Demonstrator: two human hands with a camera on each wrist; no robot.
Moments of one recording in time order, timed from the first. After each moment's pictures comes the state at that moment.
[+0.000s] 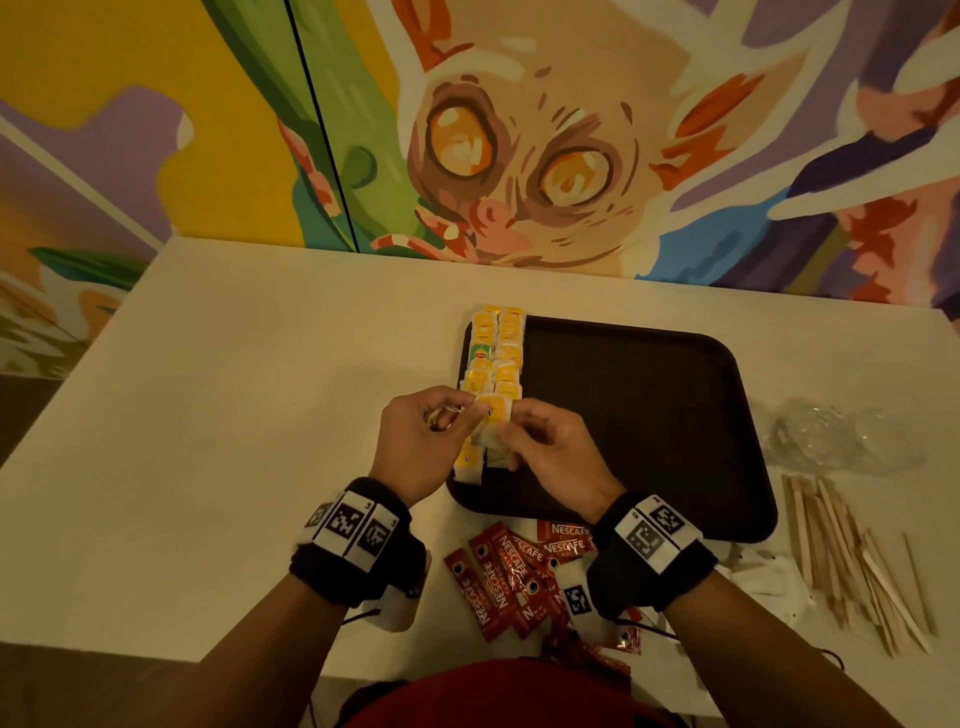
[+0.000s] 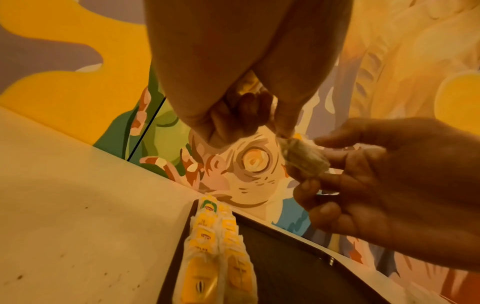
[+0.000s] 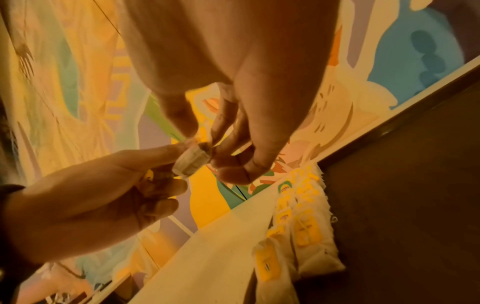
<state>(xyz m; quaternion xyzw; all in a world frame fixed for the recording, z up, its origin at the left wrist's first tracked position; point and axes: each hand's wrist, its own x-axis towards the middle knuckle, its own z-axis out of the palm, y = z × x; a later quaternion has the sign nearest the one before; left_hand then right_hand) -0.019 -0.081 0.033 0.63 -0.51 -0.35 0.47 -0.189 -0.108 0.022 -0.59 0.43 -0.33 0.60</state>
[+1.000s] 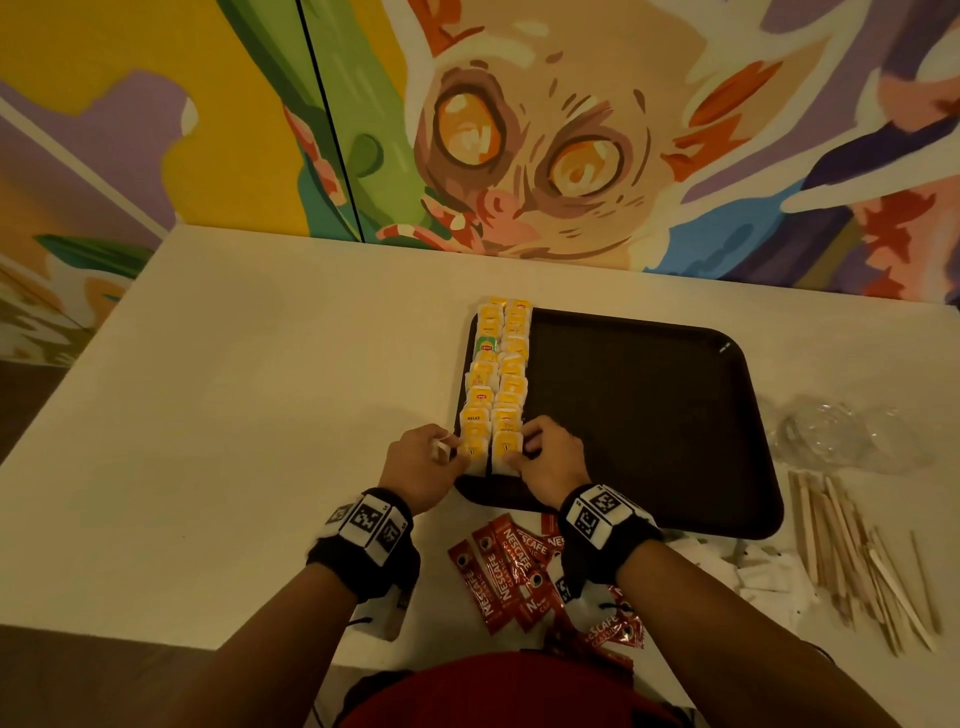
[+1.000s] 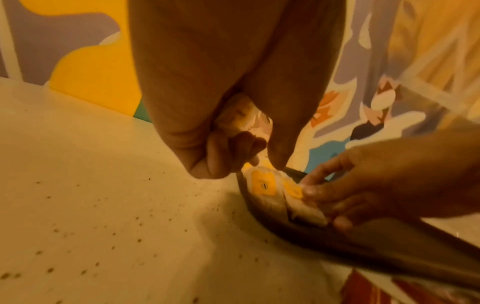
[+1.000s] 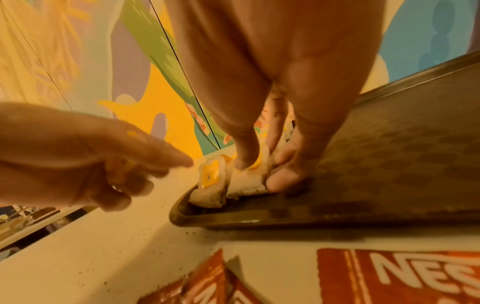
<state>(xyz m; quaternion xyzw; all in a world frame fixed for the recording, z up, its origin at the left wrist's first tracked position) -0.005 -0.075 -0.031 0.75 -0.49 -0.39 0.23 -0.182 -0.119 -0.048 -0.61 0.67 -0.13 0.40</state>
